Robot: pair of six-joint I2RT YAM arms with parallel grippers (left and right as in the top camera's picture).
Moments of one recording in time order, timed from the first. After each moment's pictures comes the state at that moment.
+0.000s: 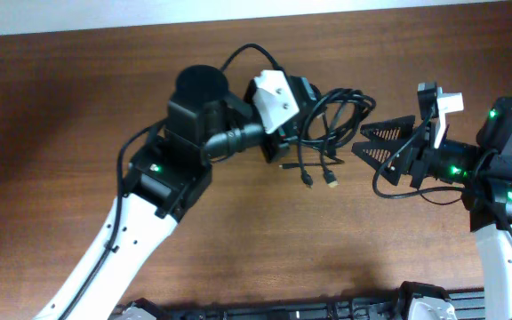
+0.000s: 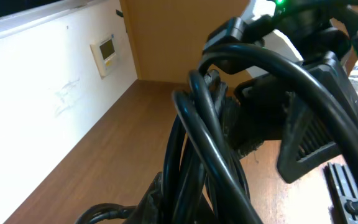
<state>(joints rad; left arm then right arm) -0.60 1.36 1.36 -0.25 0.62 0.26 -0.24 1.03 0.99 -0.57 -1.34 0.06</state>
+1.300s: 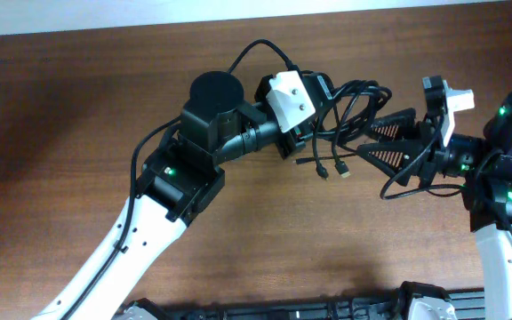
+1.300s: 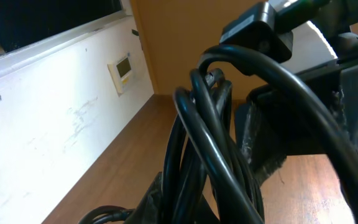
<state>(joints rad) -0.66 1.37 1.36 -0.15 0.52 0.26 -0.24 1.03 0.99 -0.36 -1.51 0.14</state>
